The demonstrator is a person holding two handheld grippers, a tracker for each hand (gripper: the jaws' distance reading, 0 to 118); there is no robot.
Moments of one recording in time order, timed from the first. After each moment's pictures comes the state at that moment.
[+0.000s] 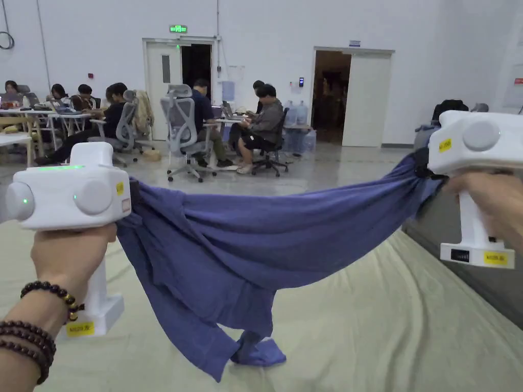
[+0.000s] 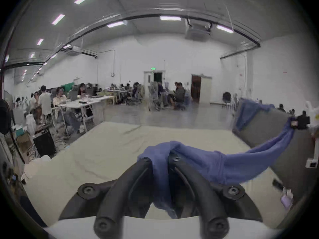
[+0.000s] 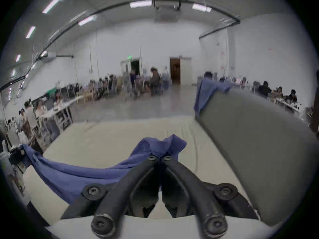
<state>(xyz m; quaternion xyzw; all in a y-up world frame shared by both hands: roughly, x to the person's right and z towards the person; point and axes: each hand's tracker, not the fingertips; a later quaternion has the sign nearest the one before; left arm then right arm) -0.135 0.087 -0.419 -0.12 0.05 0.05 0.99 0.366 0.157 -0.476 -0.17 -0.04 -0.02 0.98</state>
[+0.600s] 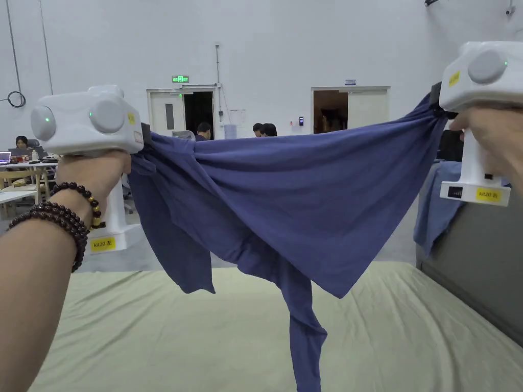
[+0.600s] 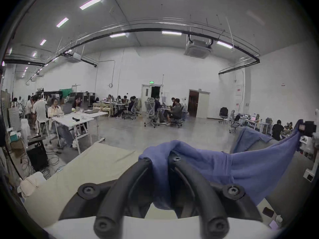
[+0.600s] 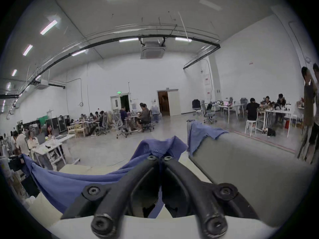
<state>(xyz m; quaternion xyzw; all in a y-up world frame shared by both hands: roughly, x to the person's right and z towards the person) -0.123 0.209 -0.501 -0.07 0.02 0.05 1.00 0.382 0.252 -0.526 -0.07 -0.08 -0.07 0.99</state>
